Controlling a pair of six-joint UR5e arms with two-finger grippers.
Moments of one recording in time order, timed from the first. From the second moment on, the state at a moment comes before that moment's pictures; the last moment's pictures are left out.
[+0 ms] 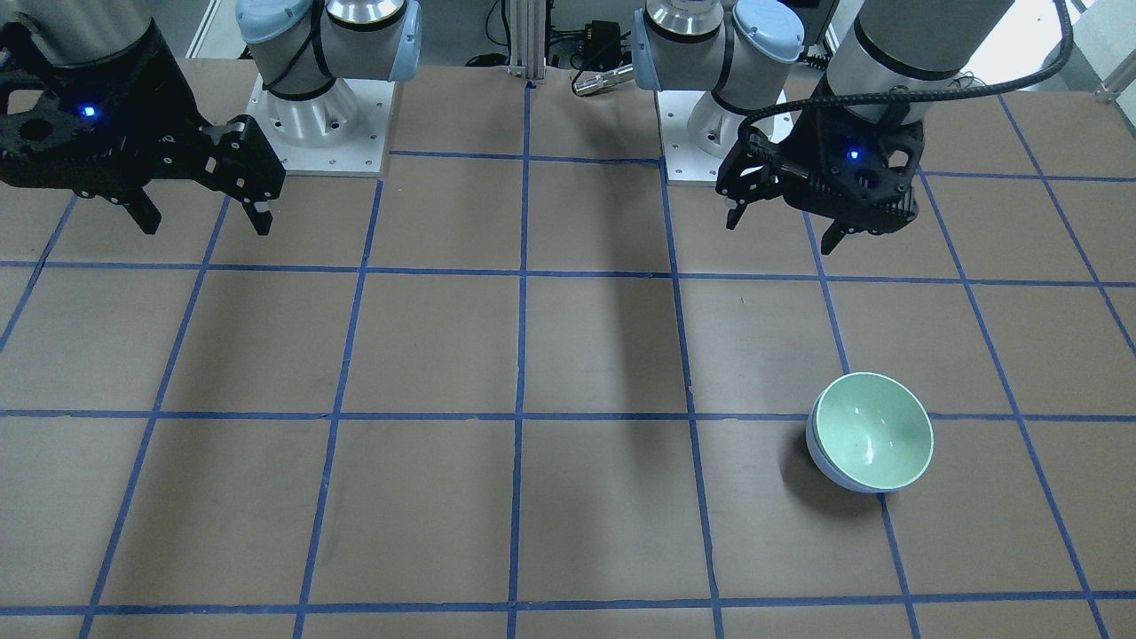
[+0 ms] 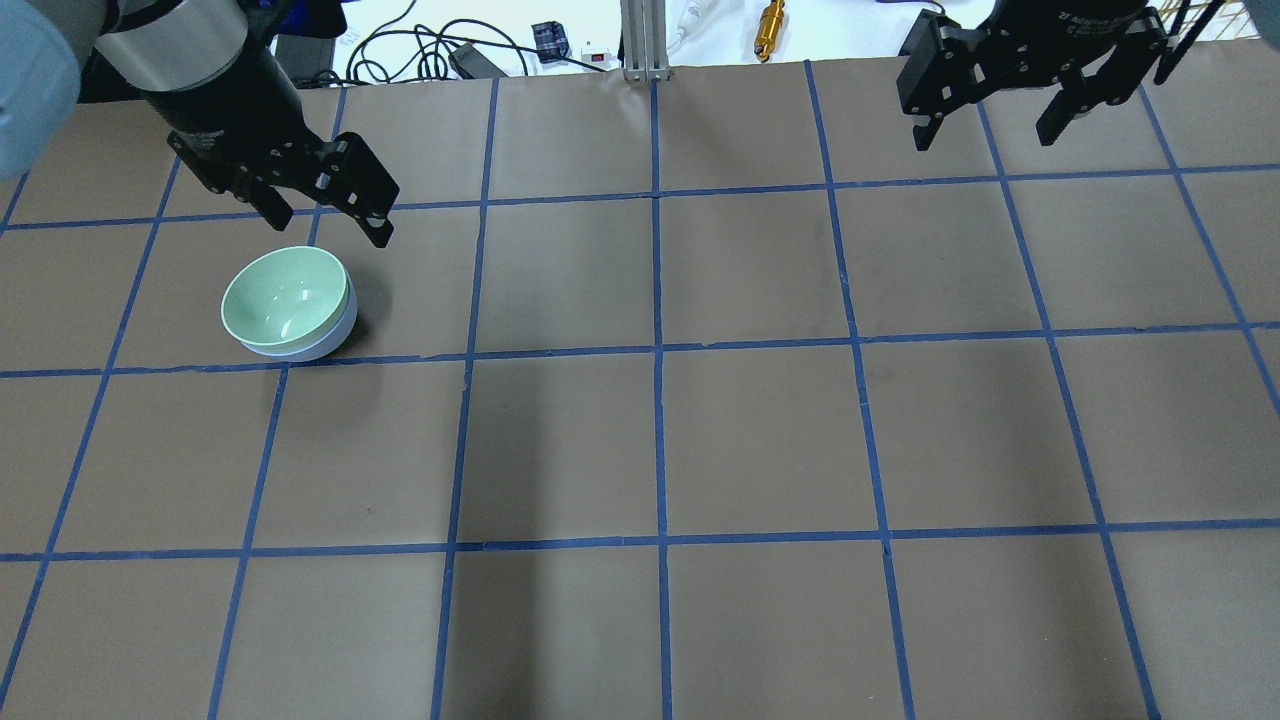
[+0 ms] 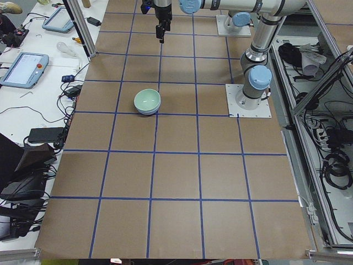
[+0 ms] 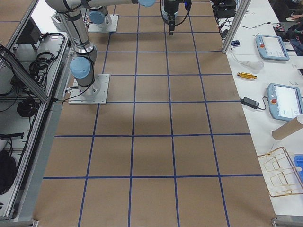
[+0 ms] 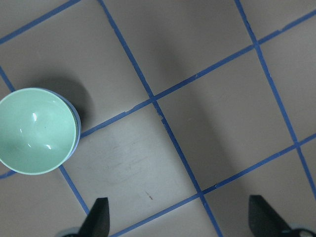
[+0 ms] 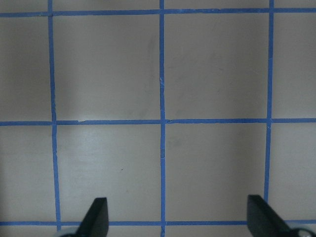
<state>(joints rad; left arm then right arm) -1.55 -1.61 -1.49 -1.65 1.53 0.21 1.54 -1.53 1.41 -1.53 -1.56 -0.03</state>
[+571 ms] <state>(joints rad) -1.56 -1.63 -1.49 -1.57 1.57 0.07 1.54 -1.53 1.41 -1.53 -1.56 -0.03</state>
